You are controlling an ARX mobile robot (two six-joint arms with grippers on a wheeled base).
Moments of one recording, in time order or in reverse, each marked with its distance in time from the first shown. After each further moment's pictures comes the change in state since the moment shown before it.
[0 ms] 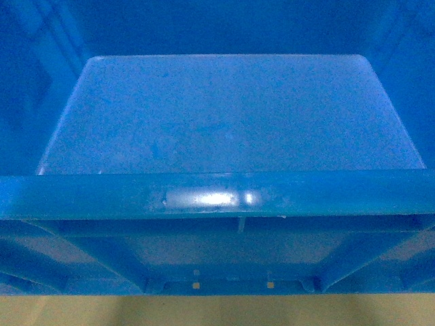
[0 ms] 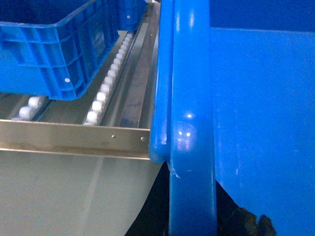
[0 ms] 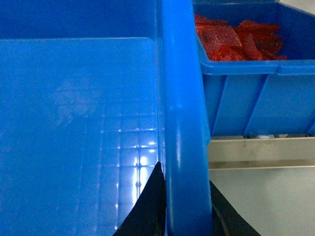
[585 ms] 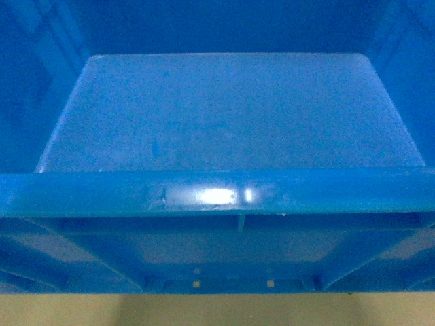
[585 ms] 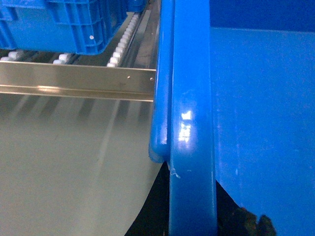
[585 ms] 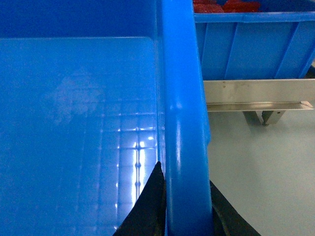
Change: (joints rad) left arm 0.002 0.000 0.000 0.004 0.001 0.000; right arm 0.000 0.001 0.000 0.002 -0.001 0.000
